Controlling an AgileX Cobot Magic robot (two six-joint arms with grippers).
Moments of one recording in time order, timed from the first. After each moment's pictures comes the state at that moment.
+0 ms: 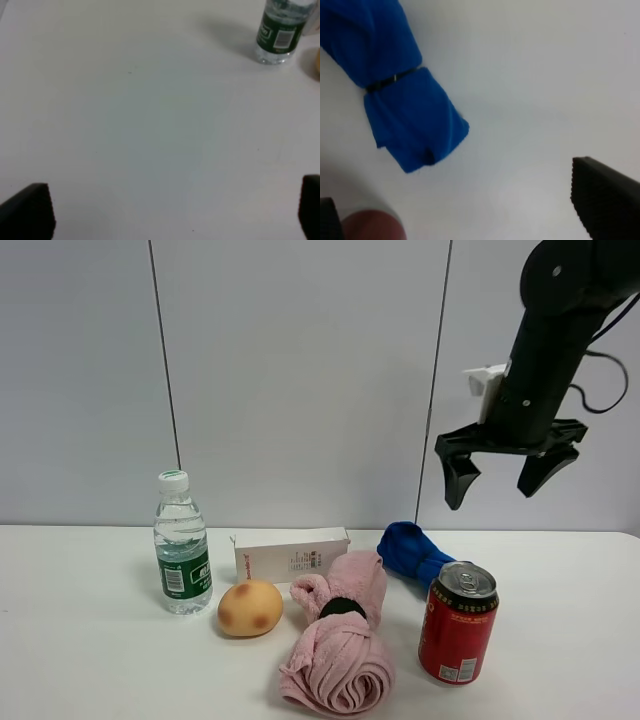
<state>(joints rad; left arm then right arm) 0.00 0.07 -0.51 0.00 1.05 0.03 0.30 1.91 -1.54 -0.08 0.96 0.09</state>
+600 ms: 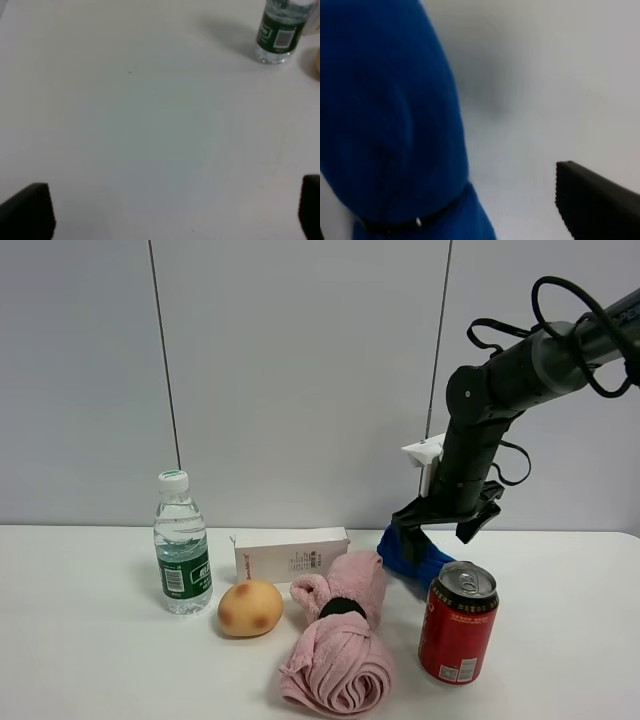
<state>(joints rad) 0.00 0.07 -0.51 0.00 1.05 0.03 0.33 2.21 -1.66 -0.08 0.77 -0.08</state>
